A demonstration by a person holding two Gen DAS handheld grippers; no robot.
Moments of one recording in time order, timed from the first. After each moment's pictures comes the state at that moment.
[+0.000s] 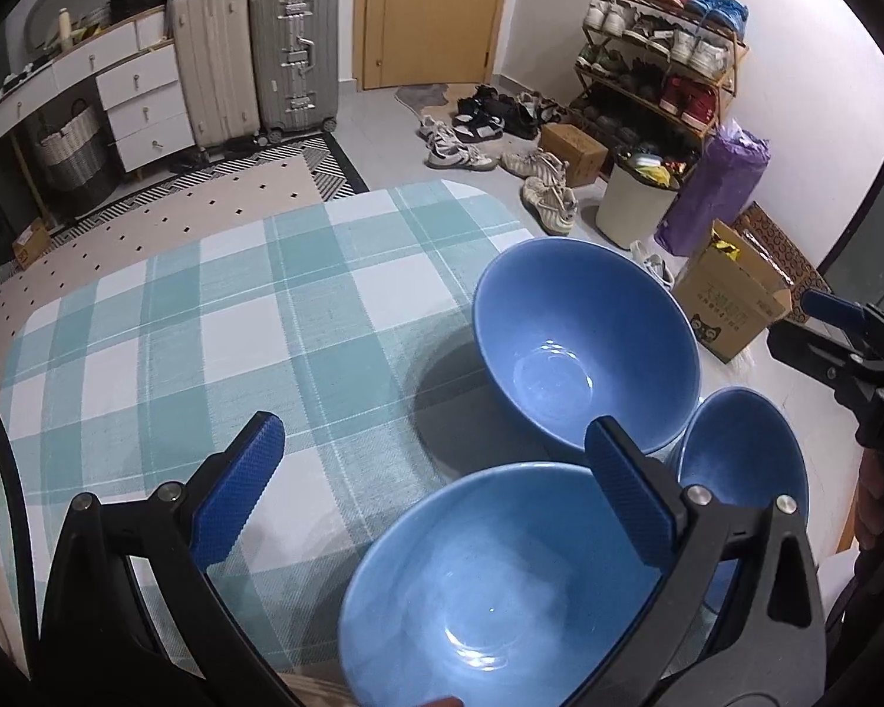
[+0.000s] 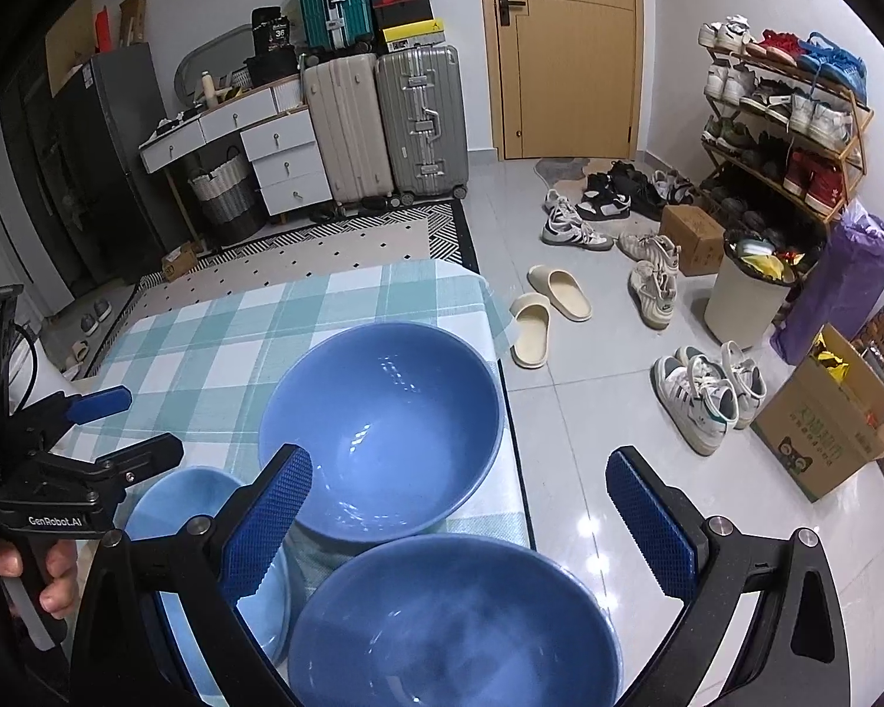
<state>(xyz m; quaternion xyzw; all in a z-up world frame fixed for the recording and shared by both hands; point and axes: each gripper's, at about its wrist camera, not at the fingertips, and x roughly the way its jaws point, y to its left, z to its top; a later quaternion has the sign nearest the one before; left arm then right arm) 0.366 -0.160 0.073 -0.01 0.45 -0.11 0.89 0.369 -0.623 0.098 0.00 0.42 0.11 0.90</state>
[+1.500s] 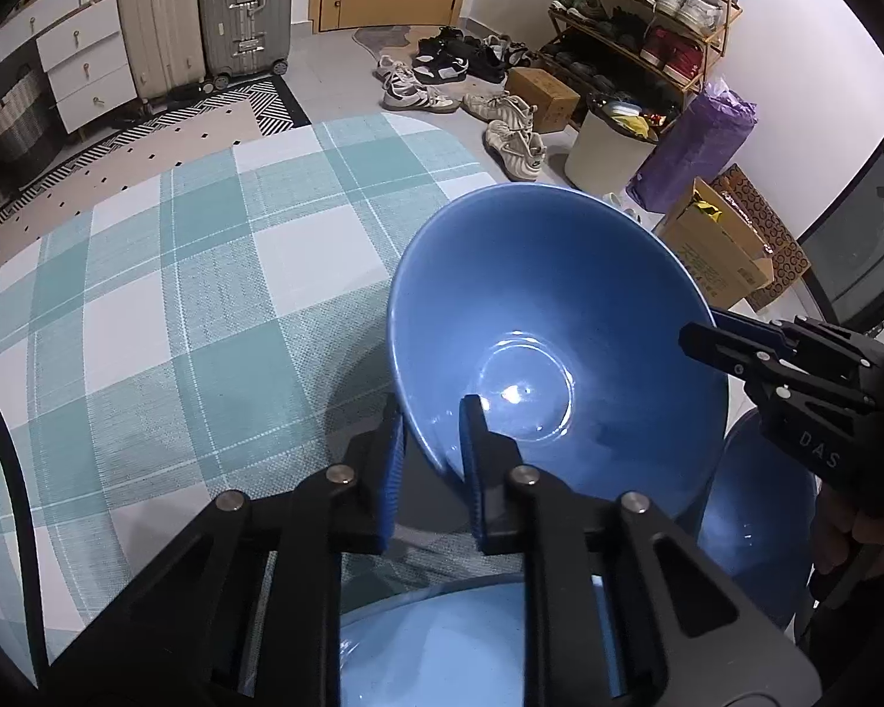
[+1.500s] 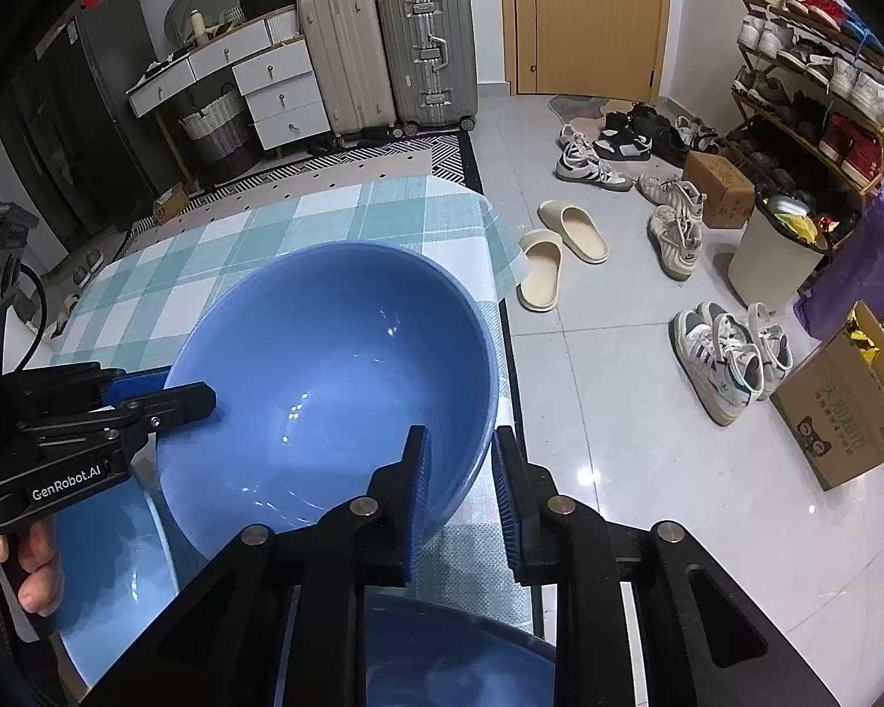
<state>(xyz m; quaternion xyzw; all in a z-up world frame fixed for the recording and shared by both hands) 0.442 -0.206 0.003 -0.02 0.51 -0.16 0.85 0.431 -0.617 0.018 -0.02 0.49 0.12 0.86</state>
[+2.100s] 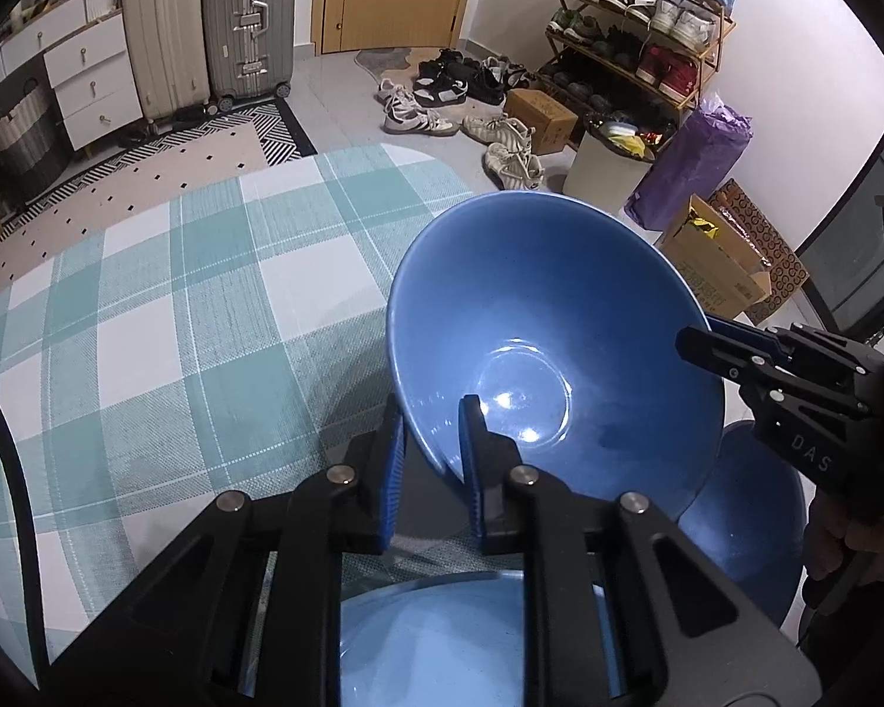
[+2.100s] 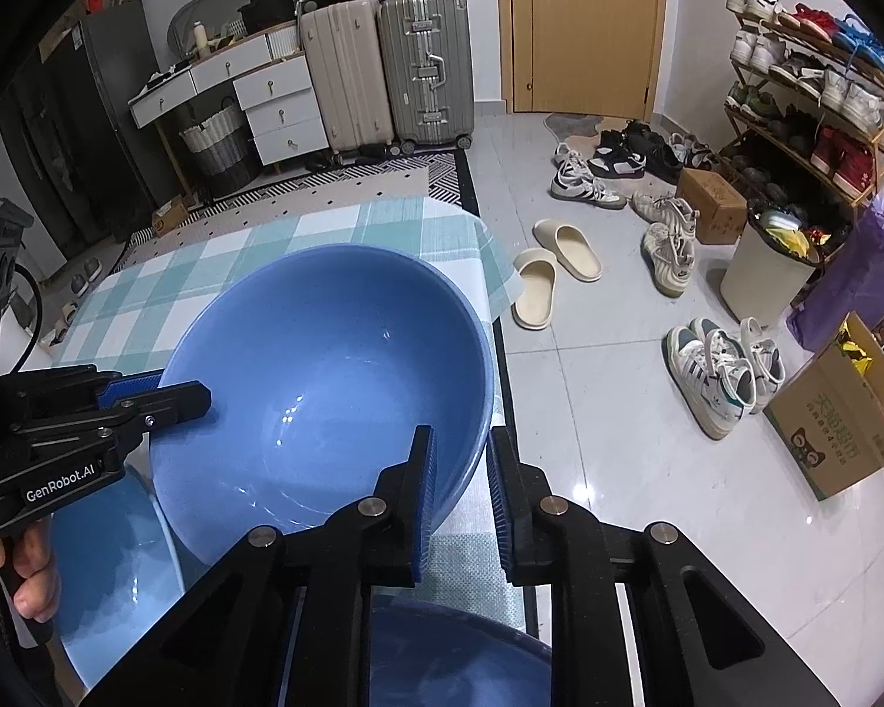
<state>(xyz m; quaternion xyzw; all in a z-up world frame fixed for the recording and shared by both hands) 0.430 -0.206 0.026 -0.02 0.48 -0.16 0.86 0.424 -0.620 0.031 -0.02 0.46 0.12 0.88</state>
